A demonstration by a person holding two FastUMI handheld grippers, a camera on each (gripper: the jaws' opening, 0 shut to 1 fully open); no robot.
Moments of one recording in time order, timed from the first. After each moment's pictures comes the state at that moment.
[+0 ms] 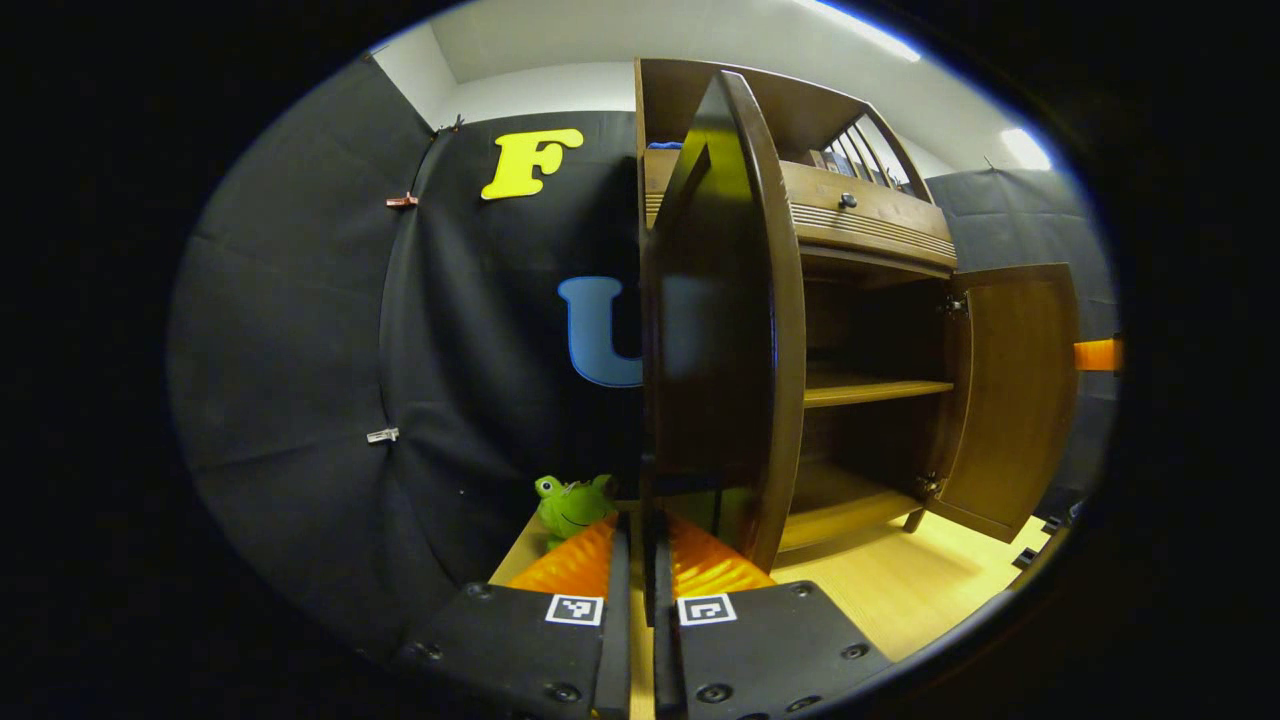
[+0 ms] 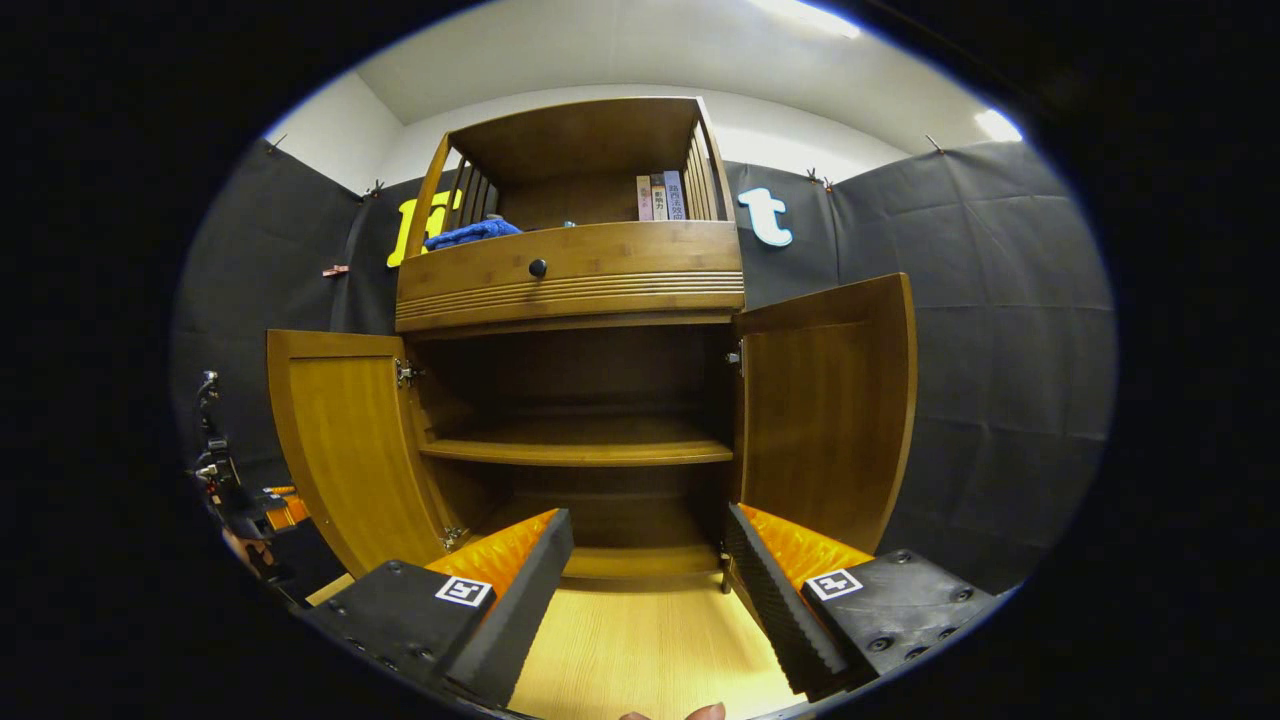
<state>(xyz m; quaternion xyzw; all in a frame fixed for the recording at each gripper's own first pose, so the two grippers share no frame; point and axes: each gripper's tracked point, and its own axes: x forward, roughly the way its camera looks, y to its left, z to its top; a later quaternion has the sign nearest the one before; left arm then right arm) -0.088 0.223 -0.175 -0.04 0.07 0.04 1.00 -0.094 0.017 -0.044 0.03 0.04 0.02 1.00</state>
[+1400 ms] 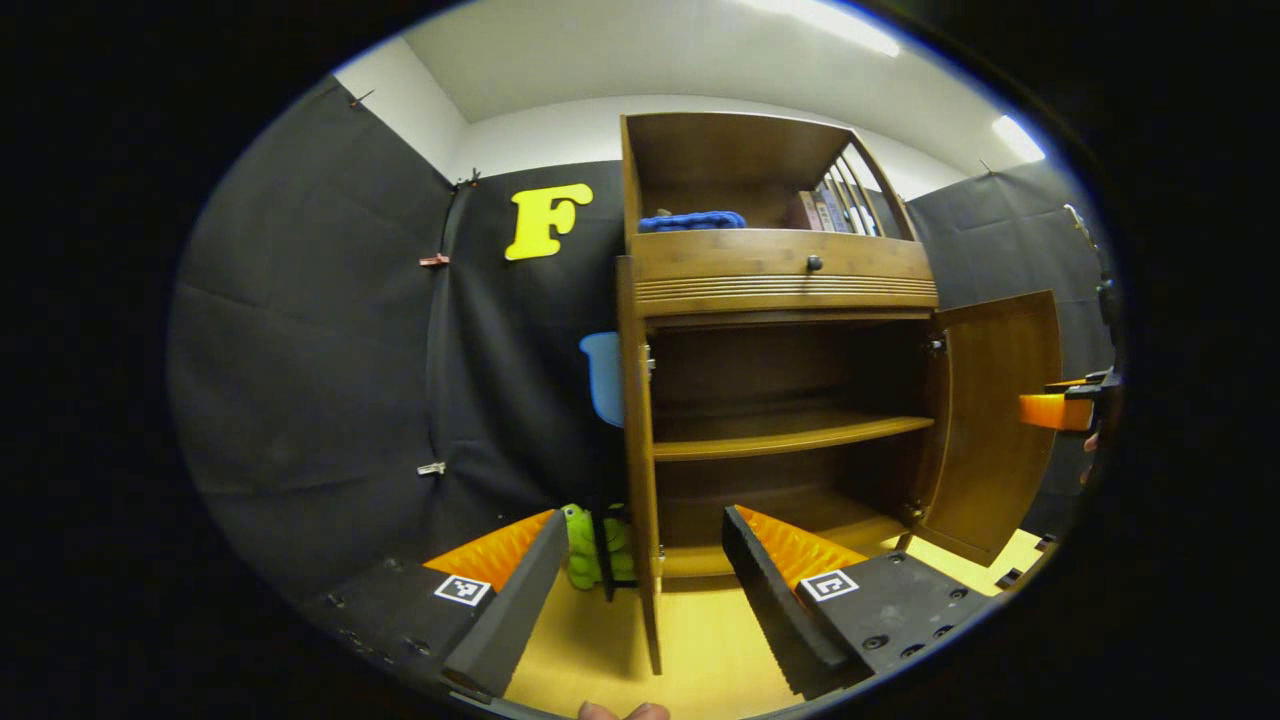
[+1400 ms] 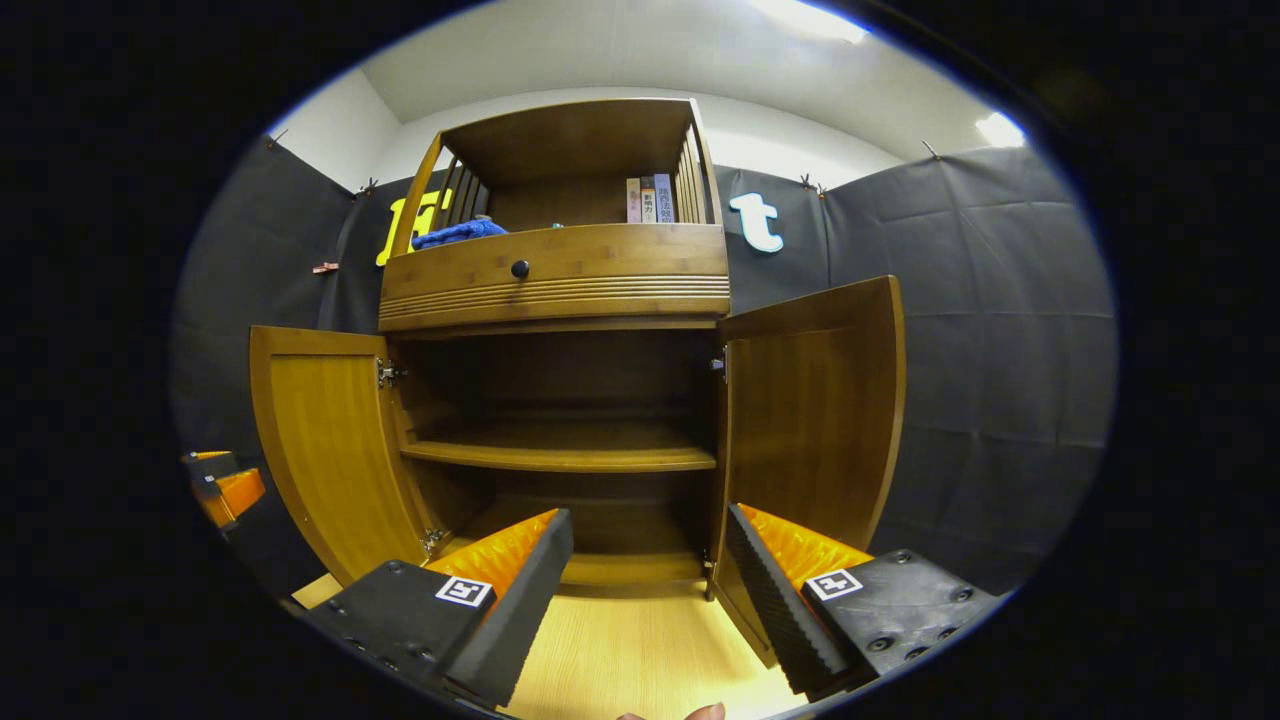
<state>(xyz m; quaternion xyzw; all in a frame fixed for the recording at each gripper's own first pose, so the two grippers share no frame) -0.161 0.145 -0.088 -0.01 0.02 0.09 1.00 -0.082 -0.003 -0.041 0.02 0.04 0.00 1.00</state>
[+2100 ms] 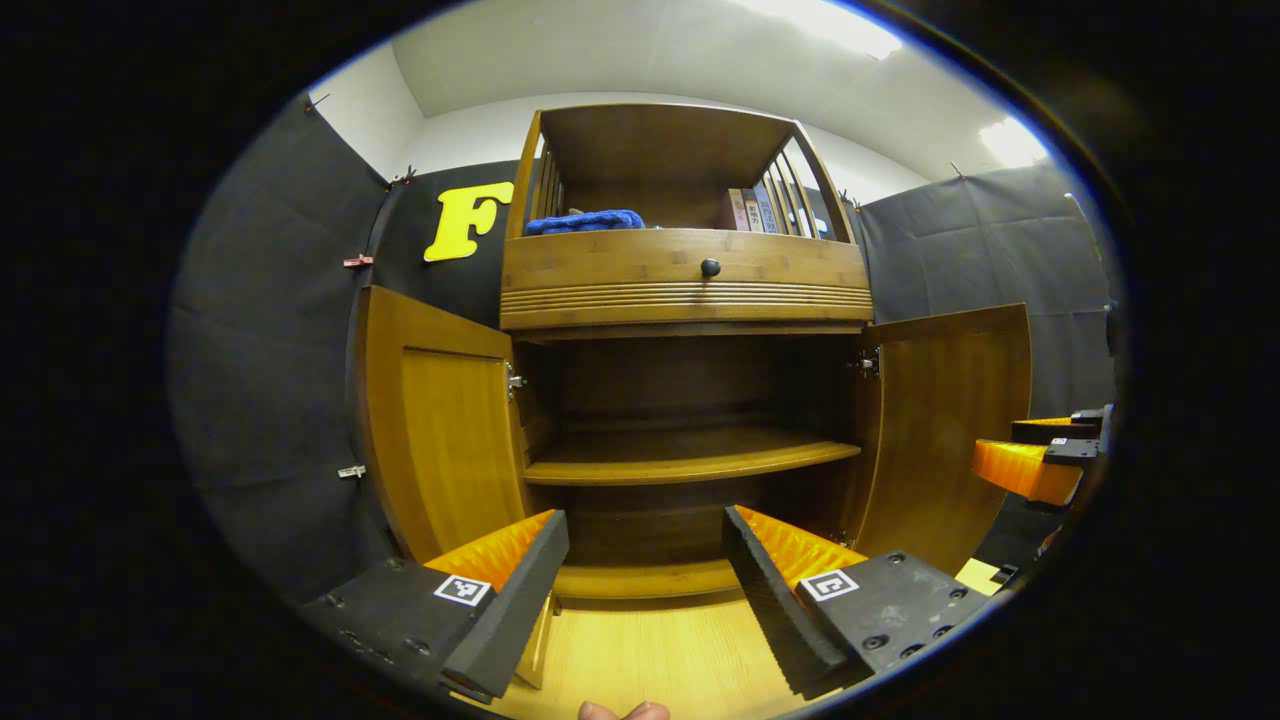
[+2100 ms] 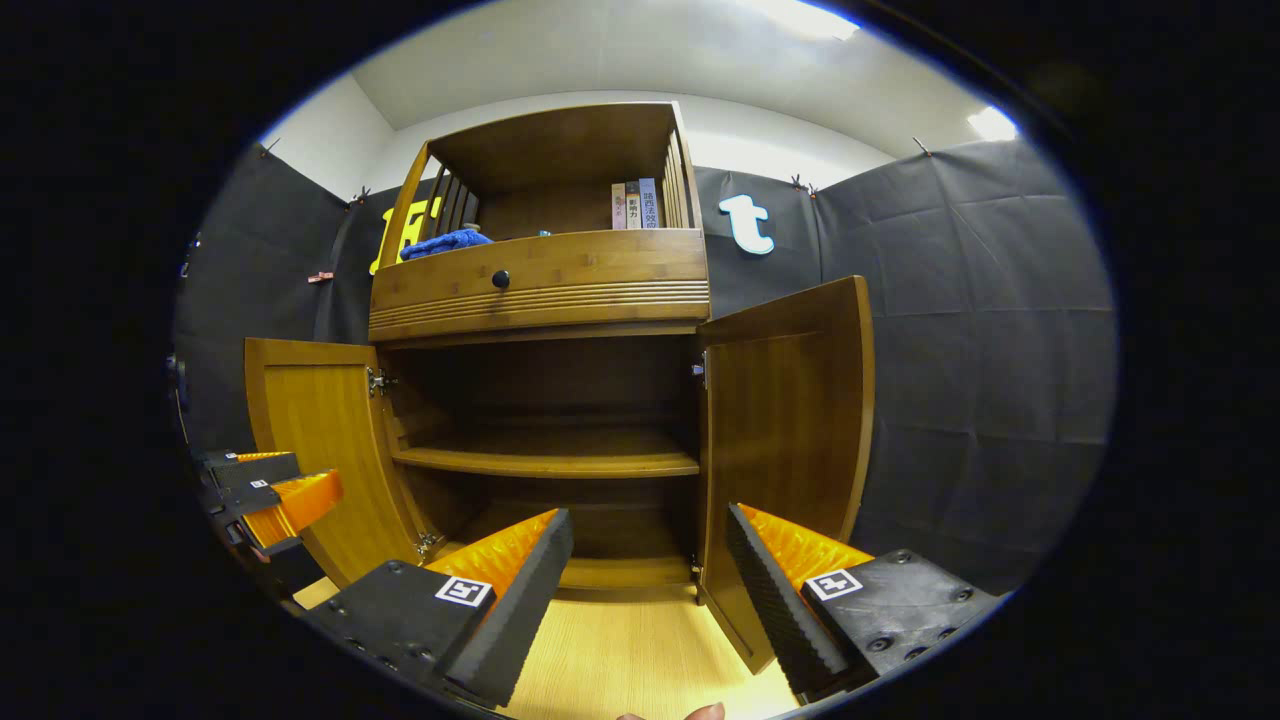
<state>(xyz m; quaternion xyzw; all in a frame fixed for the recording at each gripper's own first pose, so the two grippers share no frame) -0.091 0.025 -0.053 -0.02 0.02 0.03 1.00 -0.080 -0.030 -0.035 0.04 0.03 0.01 1.00</state>
